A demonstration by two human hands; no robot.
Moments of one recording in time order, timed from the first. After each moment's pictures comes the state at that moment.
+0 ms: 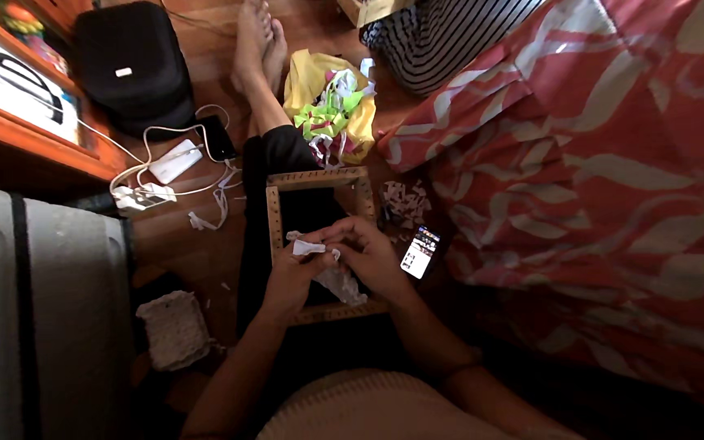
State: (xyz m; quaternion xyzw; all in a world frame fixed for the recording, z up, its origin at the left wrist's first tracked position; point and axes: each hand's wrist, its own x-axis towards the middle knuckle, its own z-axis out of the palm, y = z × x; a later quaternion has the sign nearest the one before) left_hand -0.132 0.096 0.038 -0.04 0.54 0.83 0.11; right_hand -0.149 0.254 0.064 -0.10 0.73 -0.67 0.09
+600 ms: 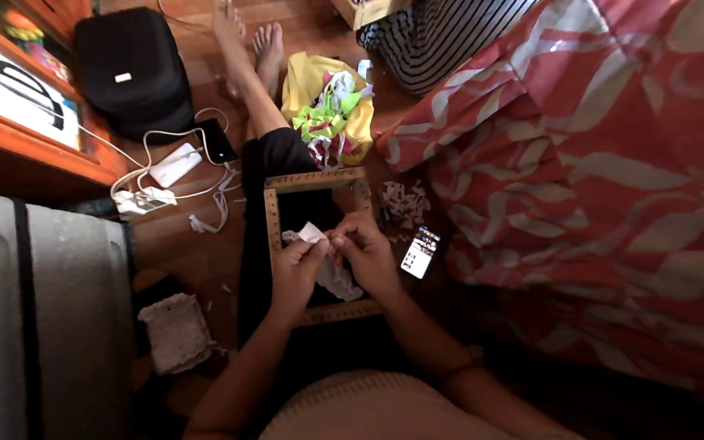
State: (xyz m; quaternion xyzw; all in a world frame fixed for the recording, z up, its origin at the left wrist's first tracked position) left_hand -0.134 0.106 0.038 -0.03 0.67 0.74 -0.01; right_hand -0.147 0.246 0.049 -0.06 0.73 -0.68 -0.02
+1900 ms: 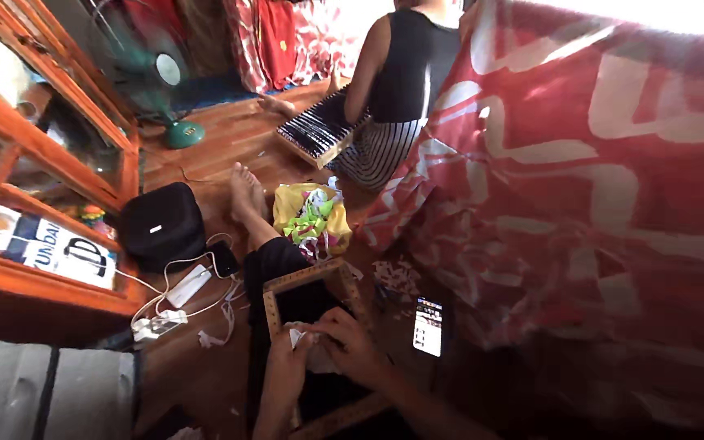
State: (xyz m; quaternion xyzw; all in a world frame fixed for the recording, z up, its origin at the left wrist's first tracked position) left_hand -0.145 0.089 0.070 -0.05 0.80 0.59 0.10; right_hand -0.145 0.242 0.039 -0.19 0.81 -0.55 -0.11
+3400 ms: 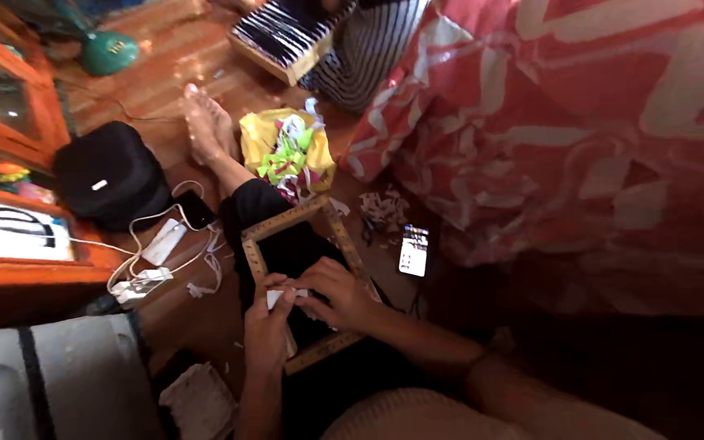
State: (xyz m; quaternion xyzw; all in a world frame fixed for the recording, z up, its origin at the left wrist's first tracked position) left_hand -0.134 0.087 0.041 -0.01 0.68 0.74 0.03; right_hand -0.144 0.244 0.031 -0.24 0.81 -0.50 -0.18
